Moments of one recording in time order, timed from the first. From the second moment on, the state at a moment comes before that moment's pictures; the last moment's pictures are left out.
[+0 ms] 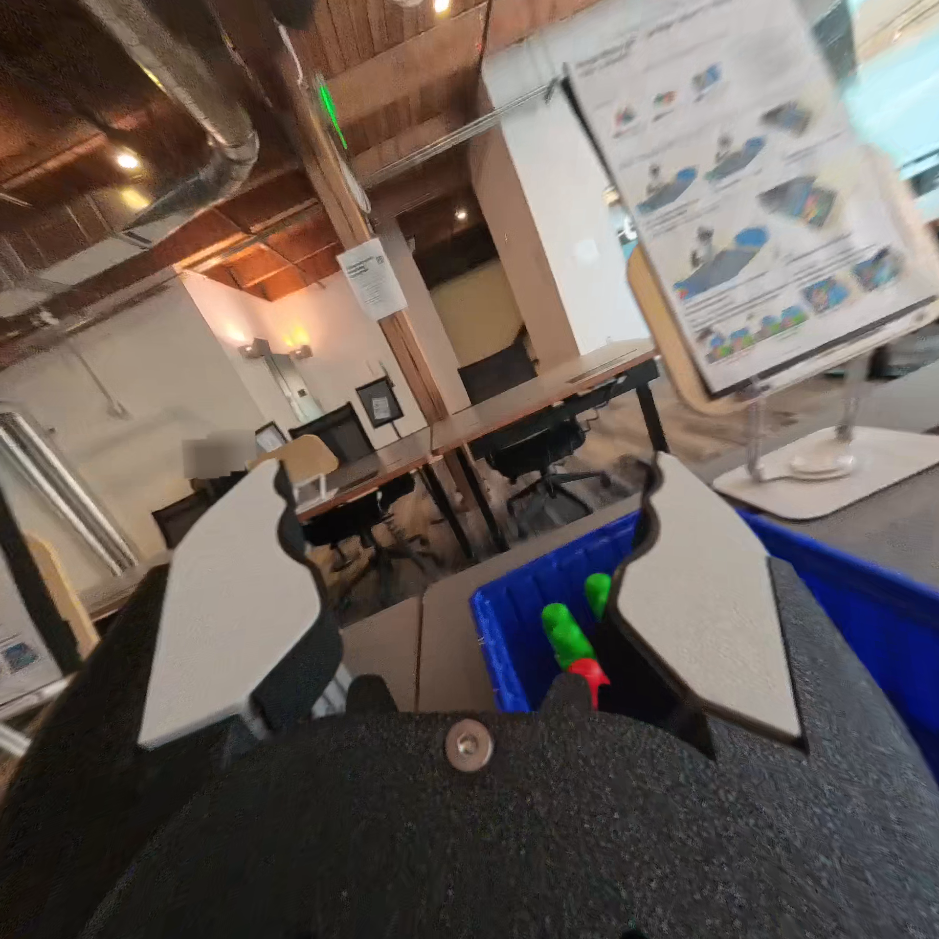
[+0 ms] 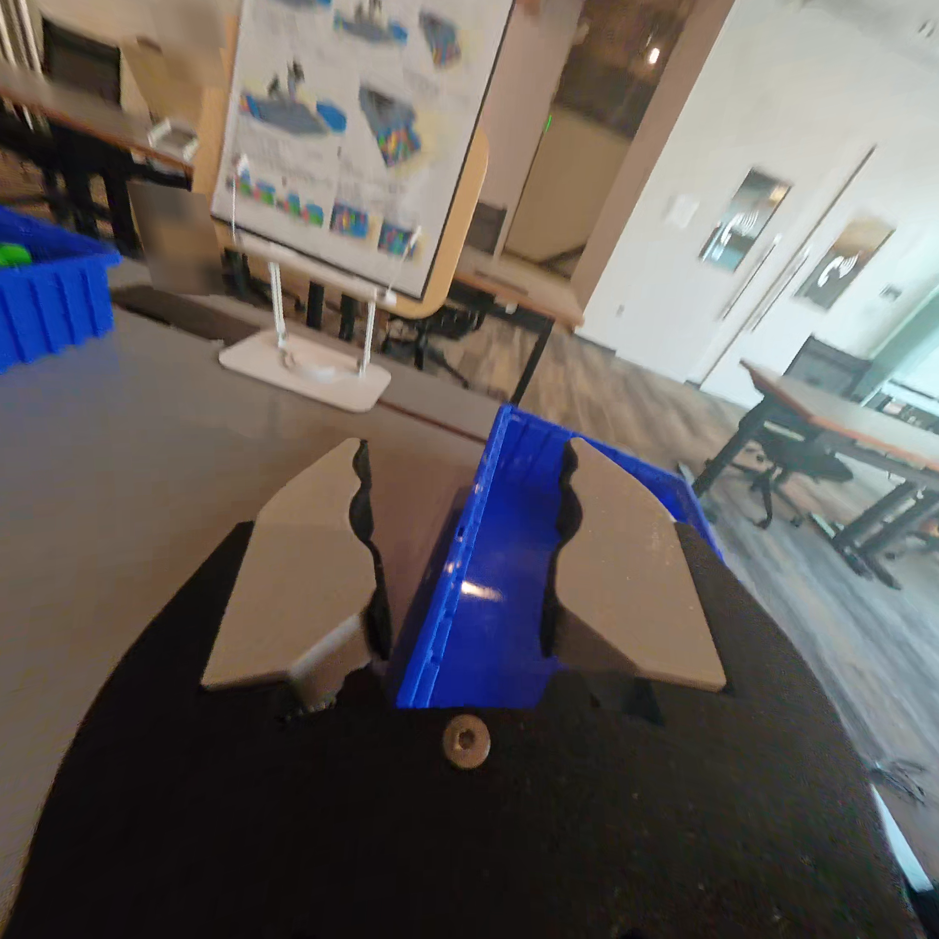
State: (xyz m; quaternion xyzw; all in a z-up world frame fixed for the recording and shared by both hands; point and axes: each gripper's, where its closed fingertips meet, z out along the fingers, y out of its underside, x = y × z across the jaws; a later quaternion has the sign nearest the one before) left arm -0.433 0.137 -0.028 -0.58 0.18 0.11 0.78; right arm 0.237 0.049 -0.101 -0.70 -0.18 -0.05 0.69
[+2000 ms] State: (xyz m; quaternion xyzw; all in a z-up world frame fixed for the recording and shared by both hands) left arm -0.307 0.096 -0.136 -0.71 0.27 0.05 0.64; right arm 0.094 0.159 -0.185 -0.57 -0.36 0.23 0.71
